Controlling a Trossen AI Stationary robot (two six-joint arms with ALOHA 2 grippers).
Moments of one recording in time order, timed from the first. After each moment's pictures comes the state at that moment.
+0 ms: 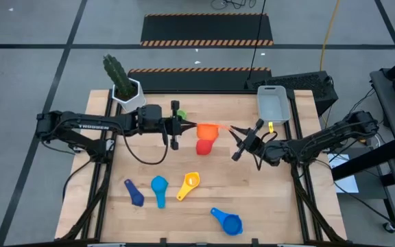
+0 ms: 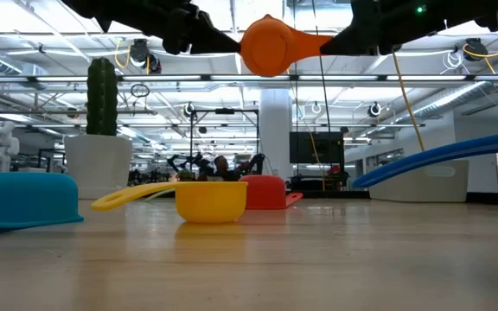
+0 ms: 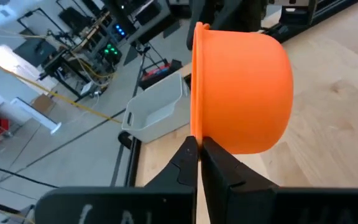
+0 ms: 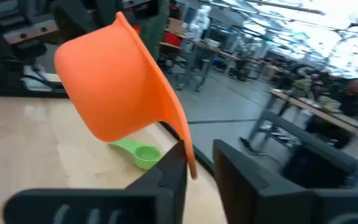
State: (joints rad) left arm 0.15 1.31 0.87 0.19 0.02 0.62; right arm 0.28 1.16 0.49 0.59 0.97 -0.24
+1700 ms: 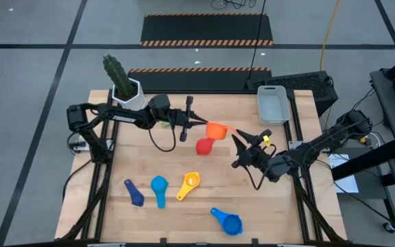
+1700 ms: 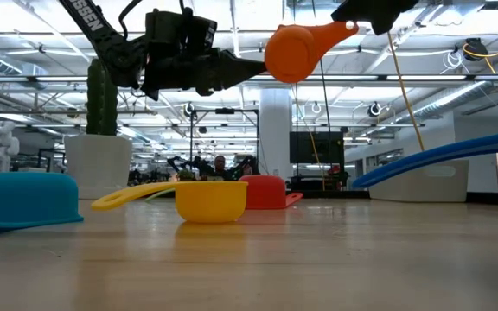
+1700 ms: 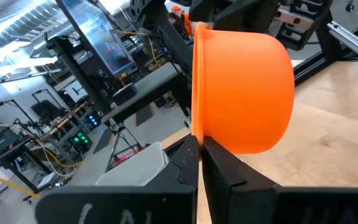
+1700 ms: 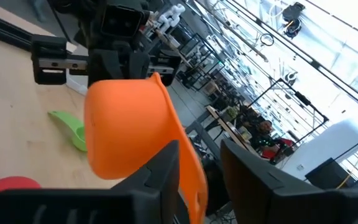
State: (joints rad) left arm 0.38 1.69 0.82 0.89 0.61 0.56; right arm 0.47 1.27 0.65 0.61 1.33 -0.75
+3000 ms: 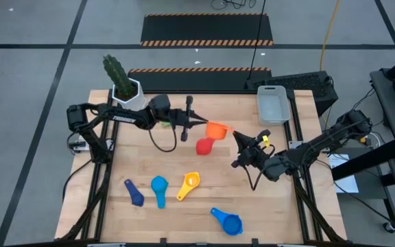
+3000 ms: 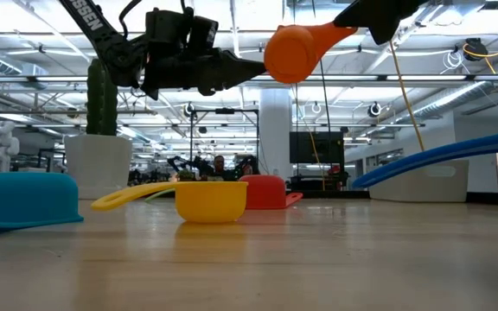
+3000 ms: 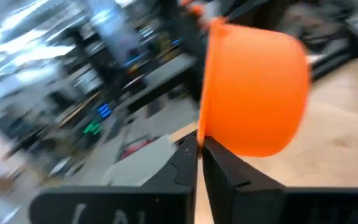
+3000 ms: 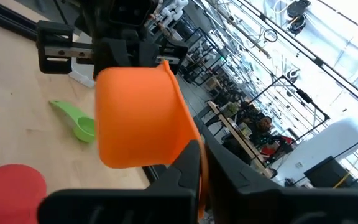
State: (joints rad) left arm 0.38 1.69 0.82 0.89 0.51 0.54; right arm 0.46 1.27 0.65 0.53 1.33 -0.69
